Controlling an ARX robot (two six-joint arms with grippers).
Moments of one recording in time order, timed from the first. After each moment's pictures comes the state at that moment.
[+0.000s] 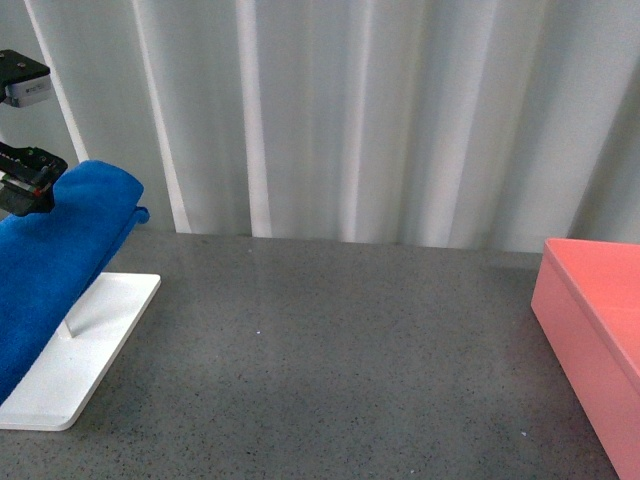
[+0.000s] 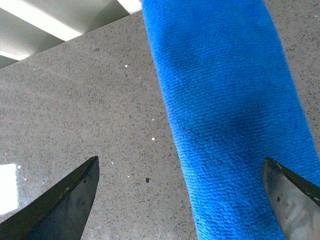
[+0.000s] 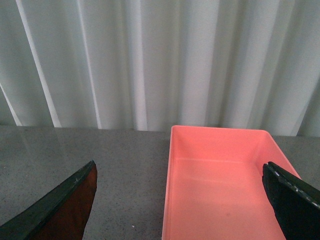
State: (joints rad) left arm 0.13 2.01 1.57 -0.35 -0.10 0.51; right arm 0.00 0.00 0.02 0.00 0.00 -0.01
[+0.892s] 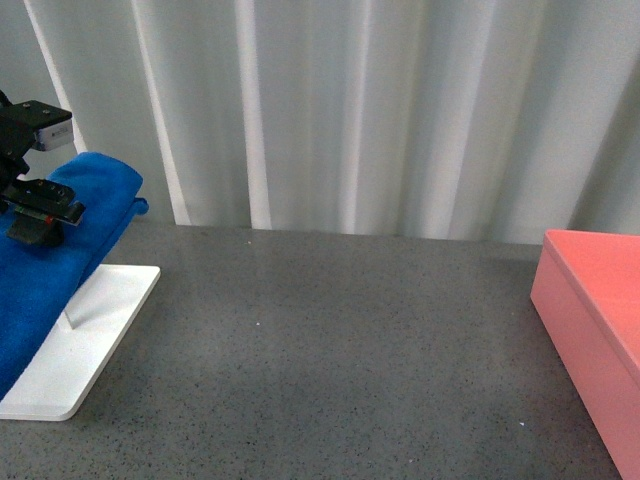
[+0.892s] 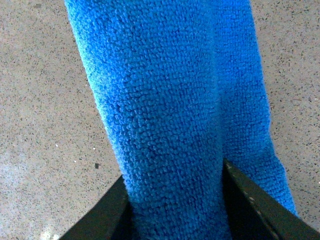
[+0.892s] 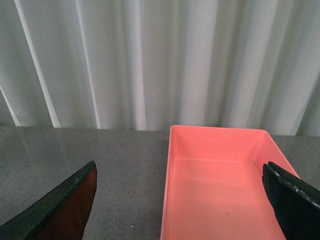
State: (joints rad) left arm 0.11 2.07 1.51 -0.36 -0.07 0.39; right arm 0.00 0.00 0.02 0.00 0.00 -0.01
